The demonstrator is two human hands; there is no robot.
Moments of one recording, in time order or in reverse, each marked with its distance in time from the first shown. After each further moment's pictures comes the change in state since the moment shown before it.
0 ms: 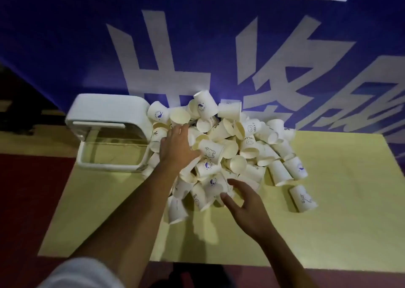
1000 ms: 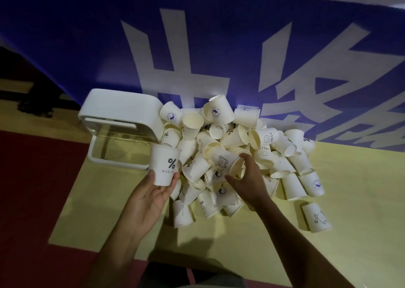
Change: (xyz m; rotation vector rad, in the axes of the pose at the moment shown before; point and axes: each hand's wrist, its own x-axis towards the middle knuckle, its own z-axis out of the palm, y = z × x) left_hand -0.122 -0.051 -0.040 -2.175 -0.056 -0.549; right_hand 0.129 0.014 0.015 -0.171 -0.019 0.008
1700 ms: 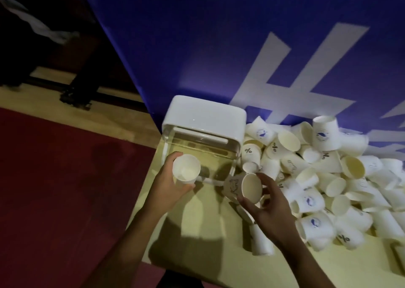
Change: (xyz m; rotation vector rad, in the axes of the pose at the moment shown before) left_hand 0.077 0.188 -0.170 1.332 0.109 0.432; right_hand -0.038 -0.183 0.155 0.207 -0.012 -0.041
